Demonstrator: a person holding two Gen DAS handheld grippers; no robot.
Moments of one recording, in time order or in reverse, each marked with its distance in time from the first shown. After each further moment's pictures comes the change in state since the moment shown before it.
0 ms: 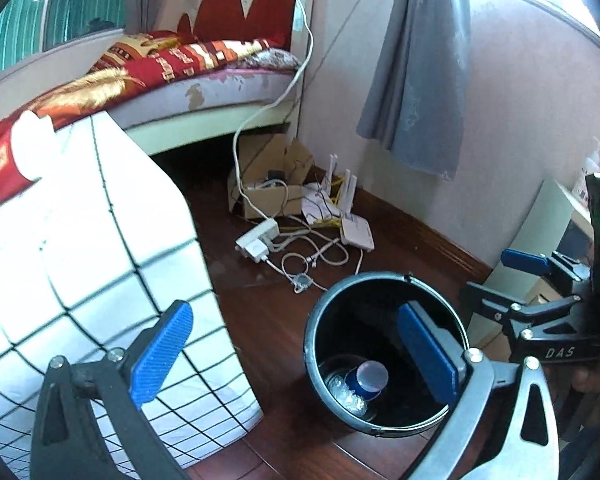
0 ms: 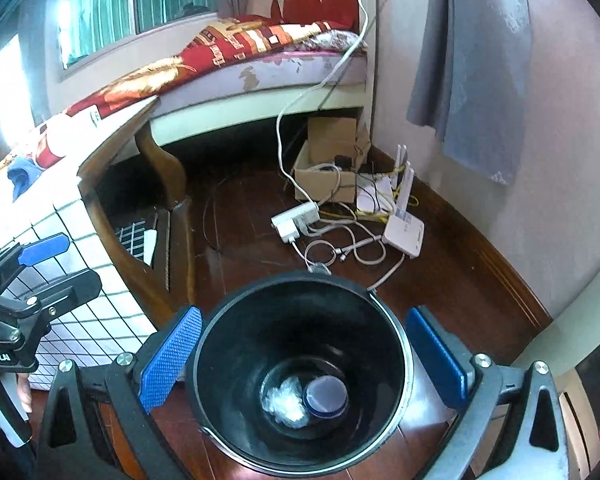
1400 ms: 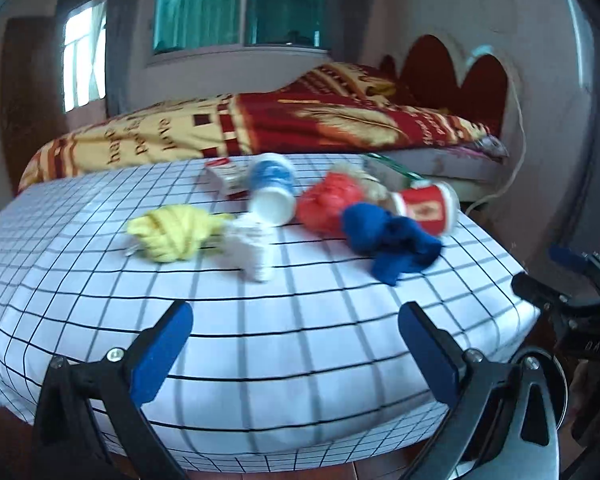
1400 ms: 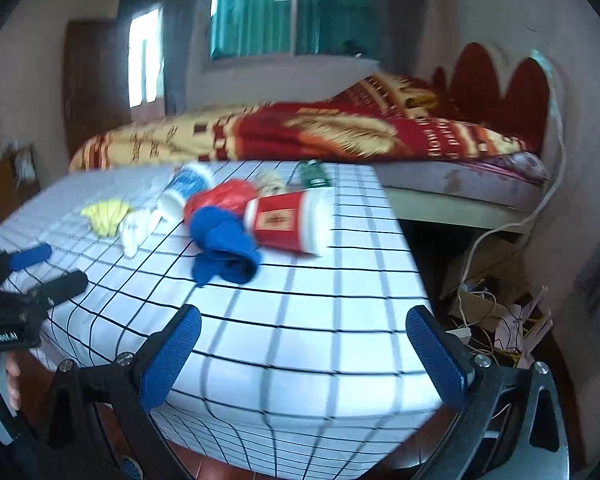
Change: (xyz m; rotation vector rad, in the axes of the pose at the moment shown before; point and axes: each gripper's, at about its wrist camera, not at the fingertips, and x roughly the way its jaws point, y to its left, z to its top) left arm -0.179 0.252 -0.028 -0.353 -0.133 0.523; right arm -0.012 0.311 0.100 -0.366 -0.148 0.350
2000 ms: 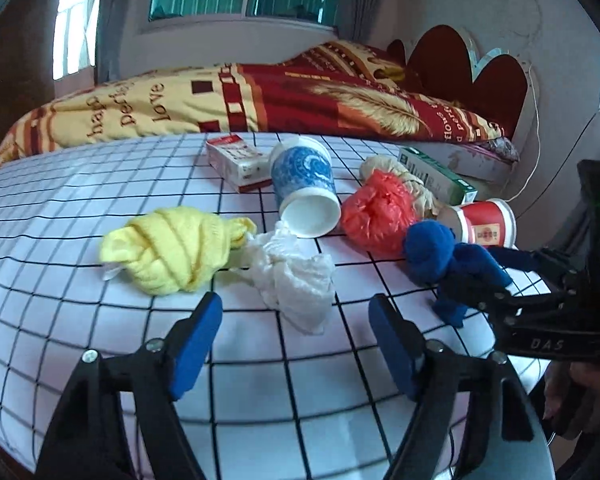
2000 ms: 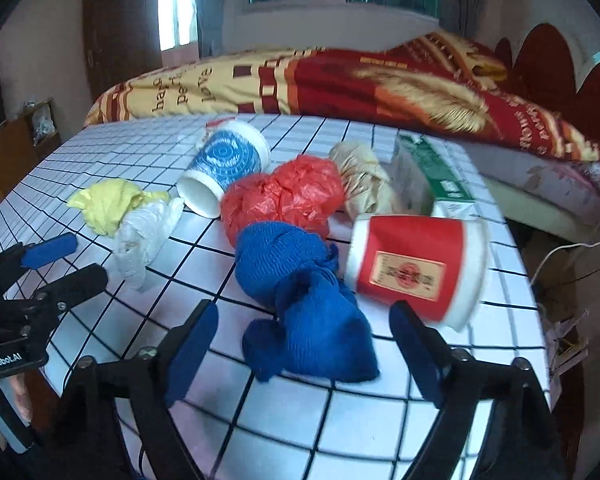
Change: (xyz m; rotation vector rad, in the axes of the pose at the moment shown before) left arm 0.074 0.039 0.030 -0.035 0.108 -0.070; right arm 0.124 0.048 0.055 -0.059 0.214 0.130
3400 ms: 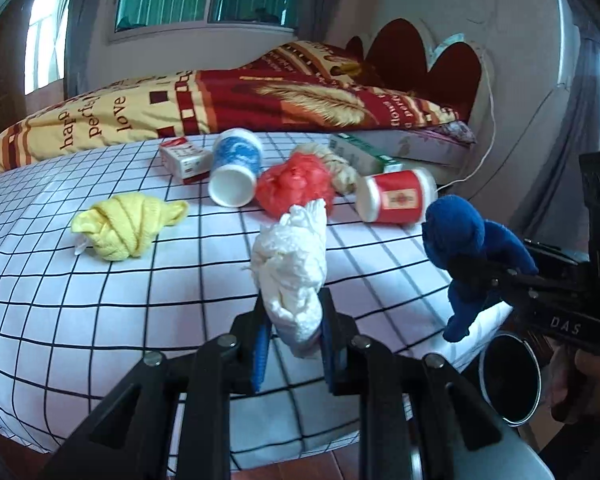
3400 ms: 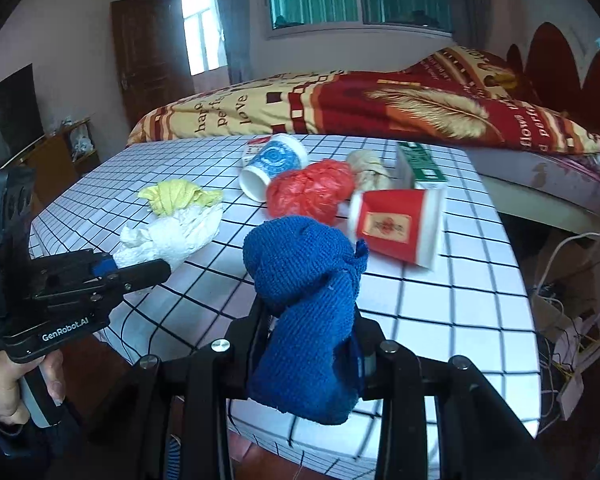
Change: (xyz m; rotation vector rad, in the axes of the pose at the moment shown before) left arm -0.047 -0.054 -0.029 0.078 -0.019 -0.100; right arm -0.091 -0.016 -0.058 0.013 -0.137 0.103
